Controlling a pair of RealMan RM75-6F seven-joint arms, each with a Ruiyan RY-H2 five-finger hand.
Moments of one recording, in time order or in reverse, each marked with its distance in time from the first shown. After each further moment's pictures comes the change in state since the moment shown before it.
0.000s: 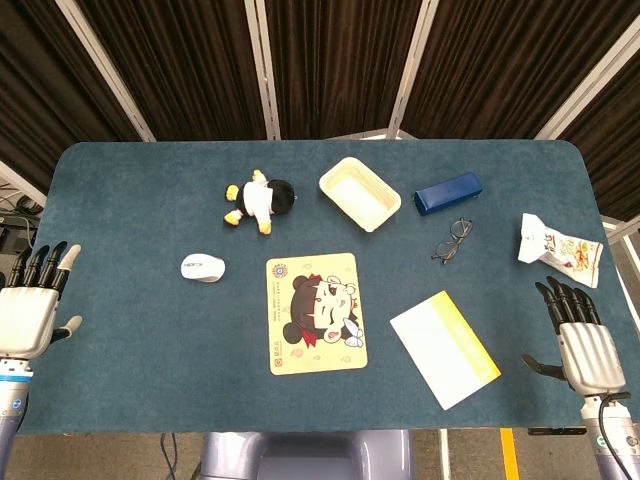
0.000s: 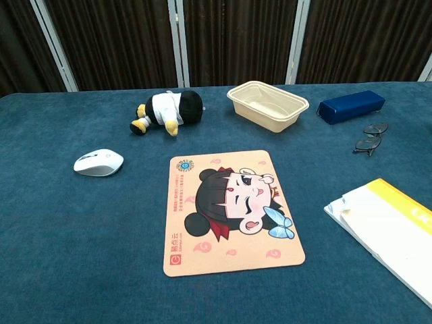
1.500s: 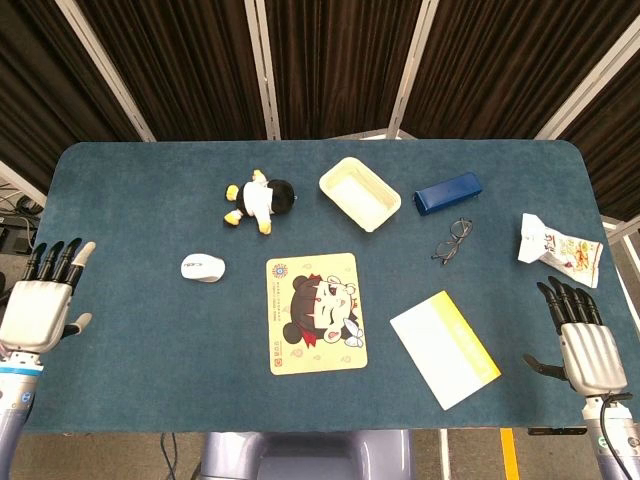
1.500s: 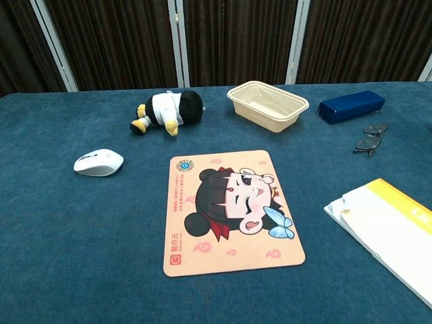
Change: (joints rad) left arm 0.044 0.040 -0.155 -0.078 0.054 -0.167 0.096; right arm -0.004 -0.001 0.000 0.006 -0.003 0.005 0.010
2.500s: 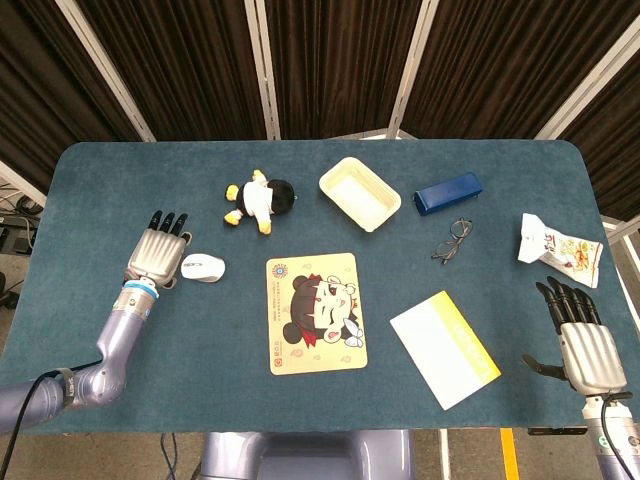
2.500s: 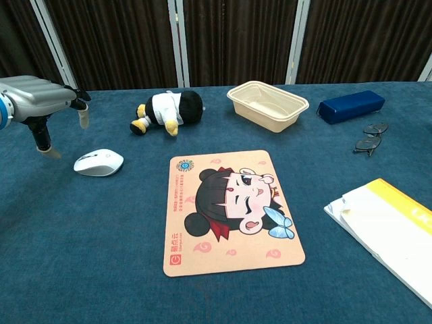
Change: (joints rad) left arm -0.474 -0.314 -0.141 0.256 -0.615 -0.459 0.480; right arm 0.003 0.009 -0.001 -0.006 0.003 -0.012 0.016
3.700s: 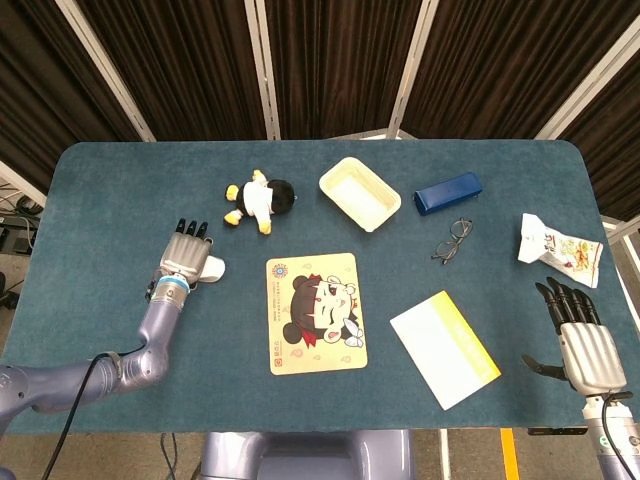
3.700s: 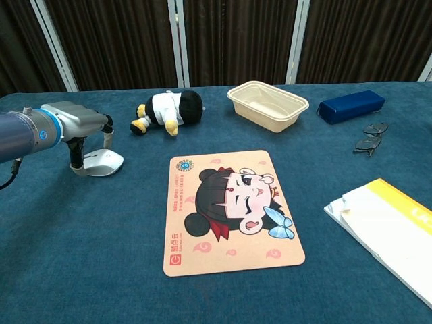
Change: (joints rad) left arm -0.160 -0.188 0.040 0.212 -0.265 -0.061 0.112; right arm 0.002 0.004 -0.001 -0.001 -0.001 -0.005 0.011
